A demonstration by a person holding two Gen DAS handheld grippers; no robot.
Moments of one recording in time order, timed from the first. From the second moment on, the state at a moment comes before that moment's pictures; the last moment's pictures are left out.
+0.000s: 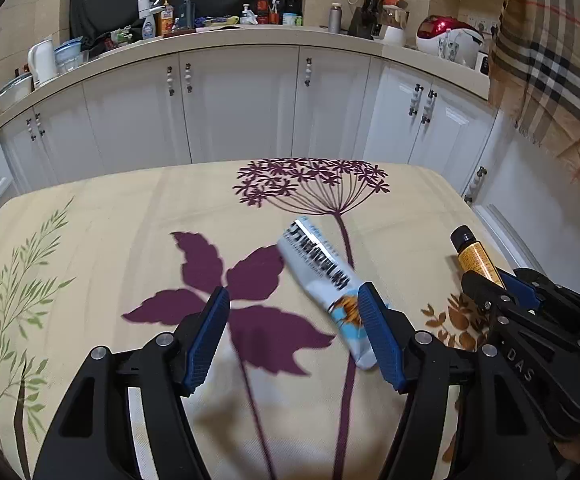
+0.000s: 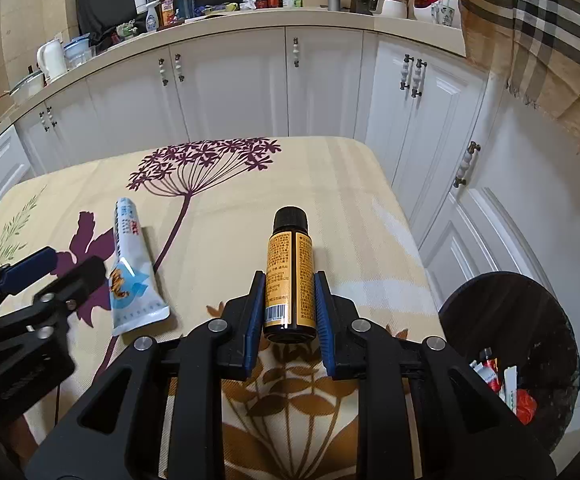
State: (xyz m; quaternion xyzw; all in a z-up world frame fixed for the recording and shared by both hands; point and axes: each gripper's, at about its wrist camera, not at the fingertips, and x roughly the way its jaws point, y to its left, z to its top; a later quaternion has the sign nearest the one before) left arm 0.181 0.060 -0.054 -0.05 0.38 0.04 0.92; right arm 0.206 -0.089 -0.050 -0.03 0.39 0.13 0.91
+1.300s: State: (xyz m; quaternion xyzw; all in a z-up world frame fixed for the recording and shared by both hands) left arm 0.158 0.069 -0.066 -0.04 0.41 0.02 0.91; right arm 0.182 -0.096 -0.051 -0.01 0.39 0.13 0.91
